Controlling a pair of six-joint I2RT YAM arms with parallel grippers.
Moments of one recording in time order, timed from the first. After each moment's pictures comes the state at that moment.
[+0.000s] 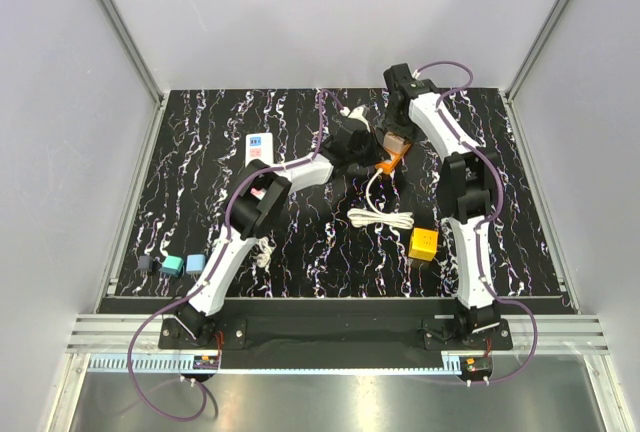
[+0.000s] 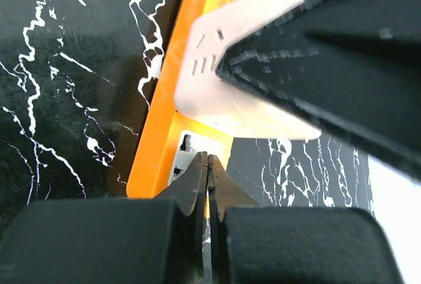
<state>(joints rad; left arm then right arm) -0.69 2.46 1.85 0.15 0.15 -0.82 0.29 2.34 2.22 -0.99 0.29 0.74</state>
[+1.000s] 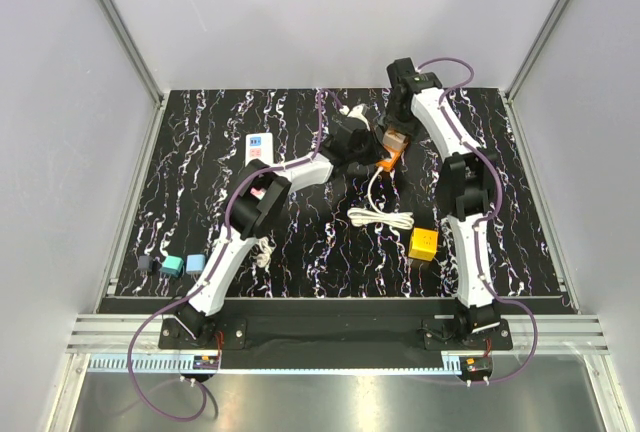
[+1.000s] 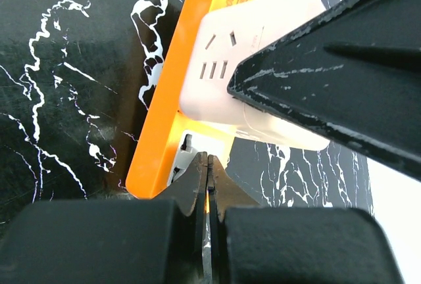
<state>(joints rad) -0.69 2.46 1.85 0.15 0.14 -0.82 0.27 2.39 2.36 -1.11 0.22 0.71</state>
